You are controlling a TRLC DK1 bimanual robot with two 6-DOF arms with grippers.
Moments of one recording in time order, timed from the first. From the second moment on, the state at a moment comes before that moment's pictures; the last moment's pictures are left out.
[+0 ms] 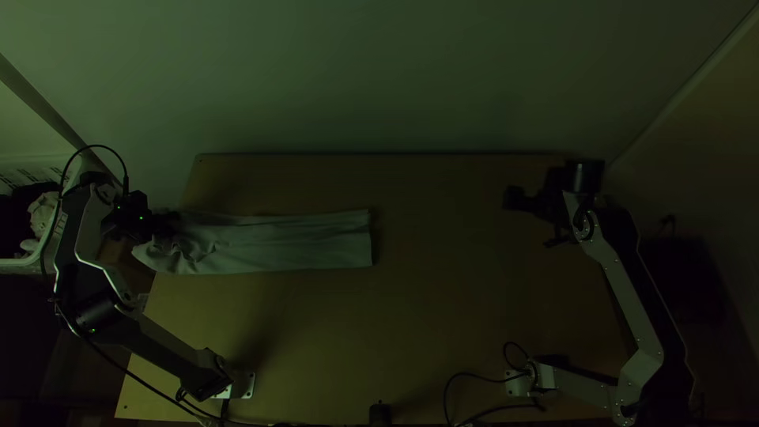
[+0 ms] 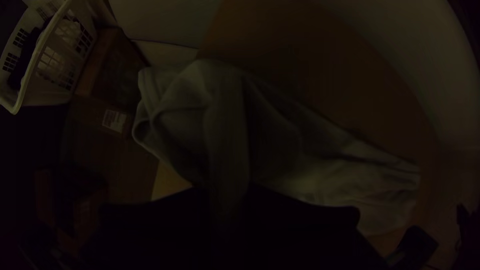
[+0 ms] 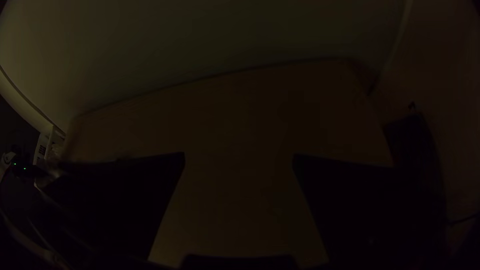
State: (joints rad) left arm 0.61 1.79 1.59 -1.03 0.17 0.30; right arm 0.09 1.29 1.25 -0.69 -0.07 0.24
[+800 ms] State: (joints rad) left arm -0.08 1.69 1.87 -1.36 -0.03 0.06; right arm 0.00 1.21 1.17 -0.69 -0.10 0.23
